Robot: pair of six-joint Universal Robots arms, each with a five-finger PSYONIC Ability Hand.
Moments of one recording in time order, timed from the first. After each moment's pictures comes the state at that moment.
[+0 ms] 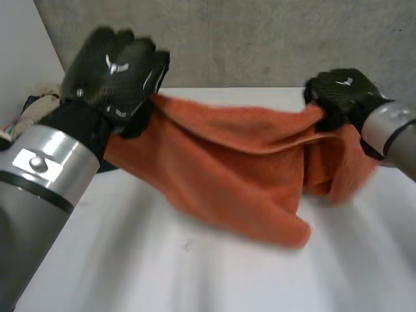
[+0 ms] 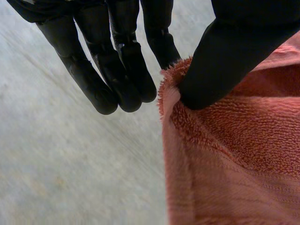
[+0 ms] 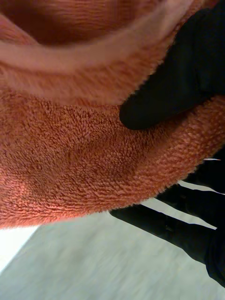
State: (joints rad) left arm 4.12 -1.48 -1.66 3.35 -1.51 3.64; right arm 1.79 -1.24 1.31 0.05 1.17 2.82; left_hand 1.15 1.19 1.19 1.20 0.99; right_hand 1.12 1.18 1.19 1.20 0.99
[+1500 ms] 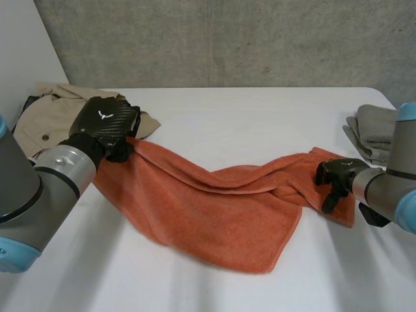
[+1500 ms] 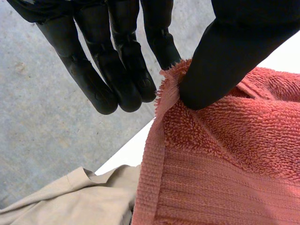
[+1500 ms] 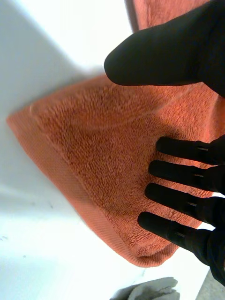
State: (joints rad) left arm 4.35 -1.75 -1.66 3.33 -1.44 3.52; right arm 1.76 -0.96 1.35 0.25 1.48 2.85; left_hand 1.15 1.20 1.19 1.20 0.99; right_hand 0.56 0.55 0.55 0.55 0.35
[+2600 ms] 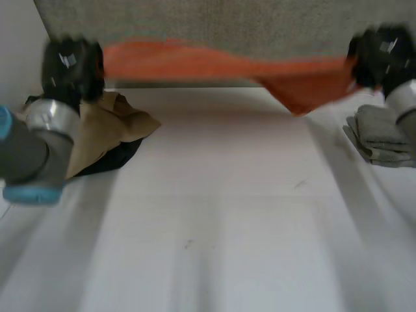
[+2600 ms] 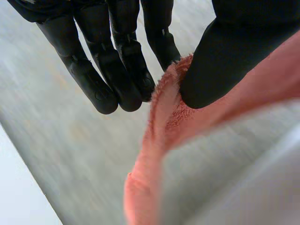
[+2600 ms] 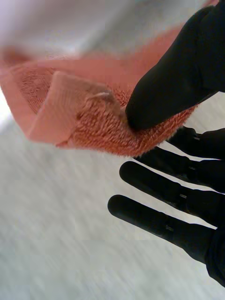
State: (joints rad) left arm 4.47 -1.93 -1.58 3.82 -1.47 3.41; right arm 1.65 -1.08 1.31 -0.47 1.23 2.85; left_hand 1.15 1.20 1.19 1.20 0.99; right_hand 1.11 1.18 1.19 1.20 1.02
